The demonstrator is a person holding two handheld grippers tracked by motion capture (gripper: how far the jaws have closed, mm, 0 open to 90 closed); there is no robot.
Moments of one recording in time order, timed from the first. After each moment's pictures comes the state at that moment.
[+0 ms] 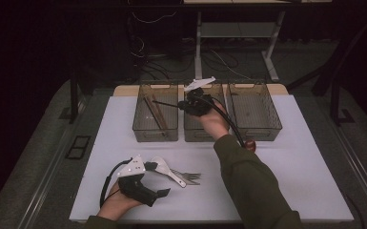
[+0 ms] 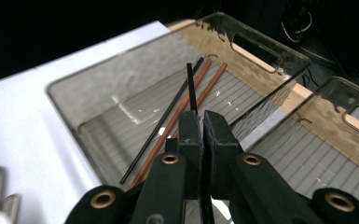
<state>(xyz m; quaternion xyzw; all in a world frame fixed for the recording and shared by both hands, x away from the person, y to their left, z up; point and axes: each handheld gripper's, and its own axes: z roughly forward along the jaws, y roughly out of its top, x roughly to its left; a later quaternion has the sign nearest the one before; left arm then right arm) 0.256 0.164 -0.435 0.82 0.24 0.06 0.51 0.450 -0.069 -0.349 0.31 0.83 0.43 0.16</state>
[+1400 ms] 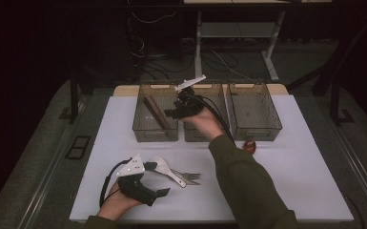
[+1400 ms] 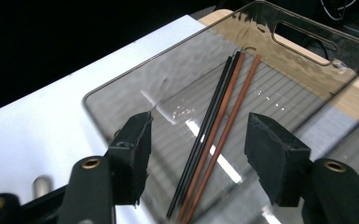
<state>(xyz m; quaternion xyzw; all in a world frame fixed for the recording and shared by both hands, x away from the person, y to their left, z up) 0.257 0.166 -0.435 0.82 0.24 0.06 0.51 0.447 -0.055 -0.345 0.32 0.84 0.44 0.08</state>
